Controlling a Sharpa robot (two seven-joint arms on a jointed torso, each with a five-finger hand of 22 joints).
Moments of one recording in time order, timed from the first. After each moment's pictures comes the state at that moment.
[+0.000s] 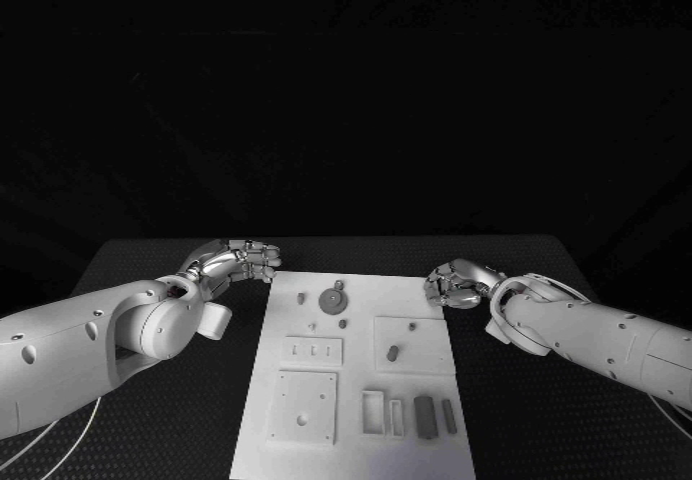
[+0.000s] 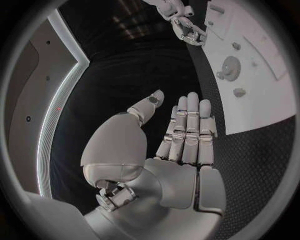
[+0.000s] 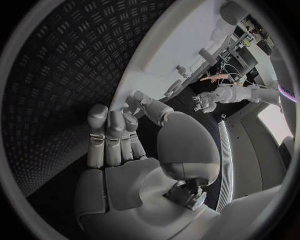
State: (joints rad) left arm 1.32 -0.77 -0.16 1.30 -0.05 -0.16 0.28; left_hand 1.09 -0.11 0.55 -0.25 0.07 0.82 0.18 0.32 0.48 1.22 0.11 0.08 0.11 1.05 0.06 0.44 0.66 0.04 0.82 -0.04 0.49 1.31; right arm 1.11 -0.78 -0.01 1.03 -1.15 -0.29 0.19; right_hand 1.08 -0.13 0.70 -0.27 0.05 0.85 0.12 0.37 0.48 1.04 0.02 1.19 1.18 1.27 -0.11 1.16 1.17 0.21 1.16 -0.04 1.04 1.31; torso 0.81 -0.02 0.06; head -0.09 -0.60
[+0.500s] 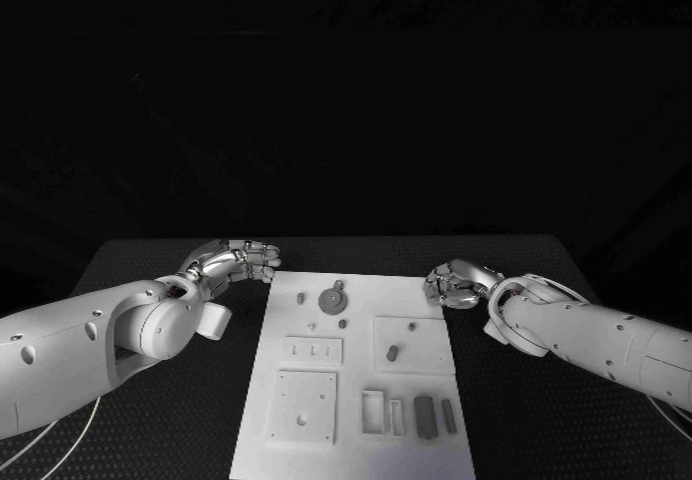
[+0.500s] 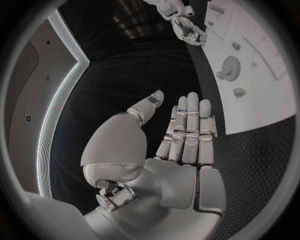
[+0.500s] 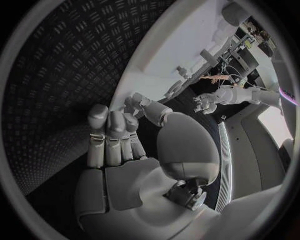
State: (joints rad) left arm 1.32 -0.77 -0.16 1.30 -0.05 -0.16 0.28; left_hand 1.09 -0.10 0.55 -0.25 0.07 0.82 0.18 0.32 0.48 1.22 0.11 0.08 0.11 1.05 0.06 0.44 0.66 0.04 0.82 -0.04 0.49 1.31; right arm 1.10 -0.78 -0.01 1.04 -1.16 -0.30 0.18; right_hand 1.07 -0.12 0.73 -0.27 0.05 0.85 0.12 0.40 0.51 1.04 0.02 1.20 1.18 1.27 -0.12 1.16 1.18 0.21 1.17 -0.05 1.04 1.31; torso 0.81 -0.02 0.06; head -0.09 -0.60
